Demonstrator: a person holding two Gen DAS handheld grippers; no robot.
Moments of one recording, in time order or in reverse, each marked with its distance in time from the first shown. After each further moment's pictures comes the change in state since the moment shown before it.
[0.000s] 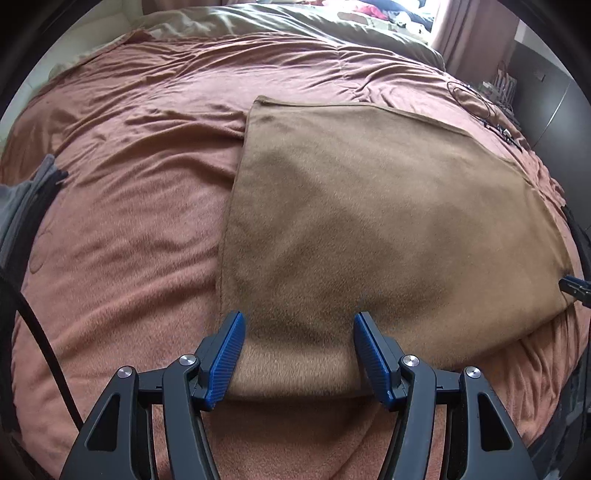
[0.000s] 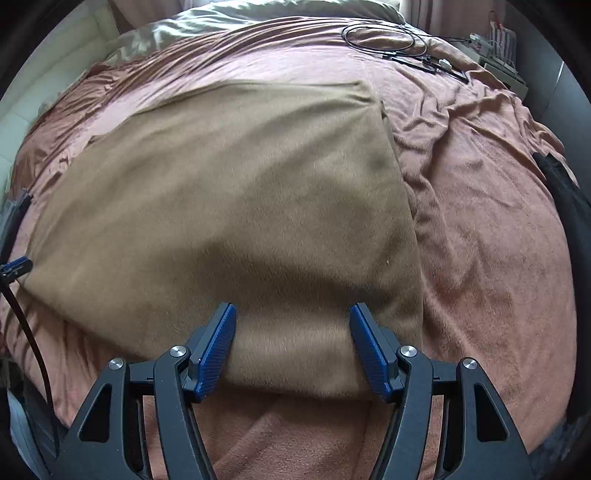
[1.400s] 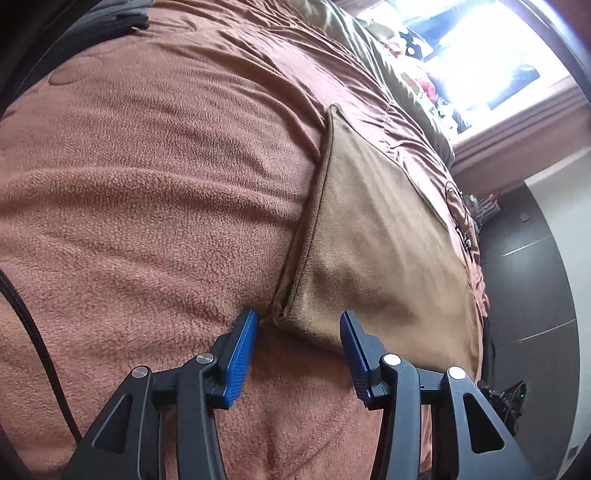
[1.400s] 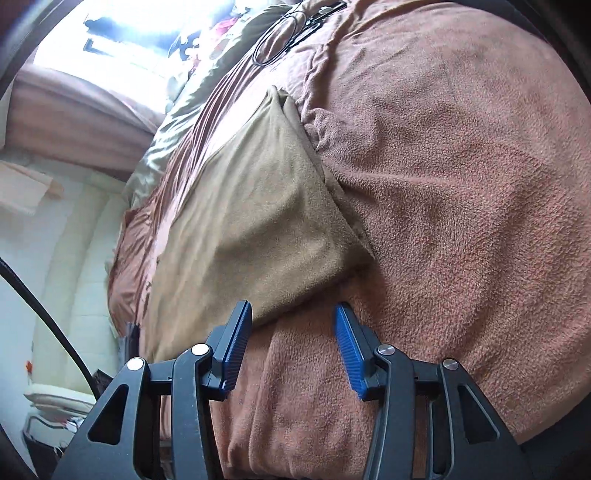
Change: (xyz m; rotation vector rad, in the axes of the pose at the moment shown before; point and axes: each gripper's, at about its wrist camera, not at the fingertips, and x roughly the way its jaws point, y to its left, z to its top) left arm -0.008 0.087 -0.048 -0.495 -0.043 -0.385; right arm -0.007 -0.121 -0.100 0.624 -0.143 0.512
